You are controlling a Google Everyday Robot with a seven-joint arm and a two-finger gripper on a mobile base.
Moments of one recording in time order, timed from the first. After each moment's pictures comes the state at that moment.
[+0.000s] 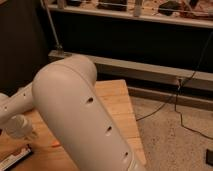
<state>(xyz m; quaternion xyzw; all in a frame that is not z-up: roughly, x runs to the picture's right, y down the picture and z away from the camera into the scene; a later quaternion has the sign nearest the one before) -0.360 0.229 0.711 -0.27 0.20 0.36 0.87</state>
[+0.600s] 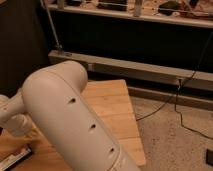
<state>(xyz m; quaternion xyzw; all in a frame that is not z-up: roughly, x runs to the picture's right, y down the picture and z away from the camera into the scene) -0.390 0.236 0.741 -0.27 0.19 0.32 0.89</state>
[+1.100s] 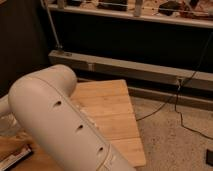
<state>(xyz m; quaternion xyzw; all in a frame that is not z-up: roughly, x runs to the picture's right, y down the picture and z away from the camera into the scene) -0.430 0.237 0.741 -0.29 0.18 0.31 0.89</state>
